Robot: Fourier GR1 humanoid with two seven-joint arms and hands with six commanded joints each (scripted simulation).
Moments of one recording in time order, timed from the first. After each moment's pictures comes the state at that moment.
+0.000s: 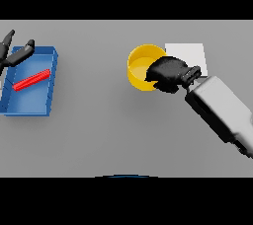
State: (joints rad) left arm -0.49 0.62 -0.12 -1.19 -0.02 -0.04 0.45; right arm -0.72 -0.46 0.57 -1.34 0.78 0.61 -0.06
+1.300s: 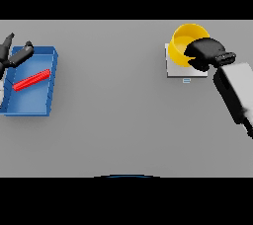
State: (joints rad) left arm -0.48 0.61 -0.13 -1.25 -0.02 -0.01 0.57; right arm -0.84 -0.49 0.43 -0.75 0.81 0.28 -0.16
